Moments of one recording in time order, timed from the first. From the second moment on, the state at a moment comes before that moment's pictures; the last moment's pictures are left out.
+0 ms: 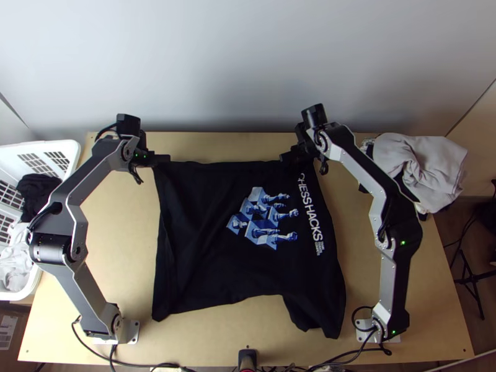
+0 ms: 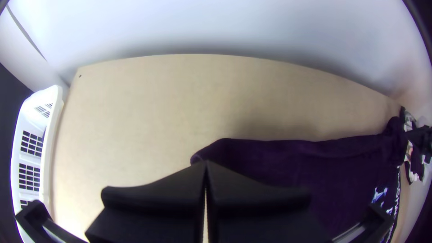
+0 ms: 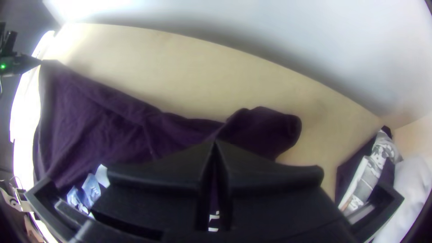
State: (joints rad) left arm -0.05 1.92 1.59 -0.60 -0.08 -0.10; right arm 0.36 2.15 1.93 -0.74 -0.01 0.00
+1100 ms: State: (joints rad) left arm 0.01 2.04 1.91 -0.52 -0.10 0.00; right arm 0.26 2.23 2.30 -0.70 0.05 0.03
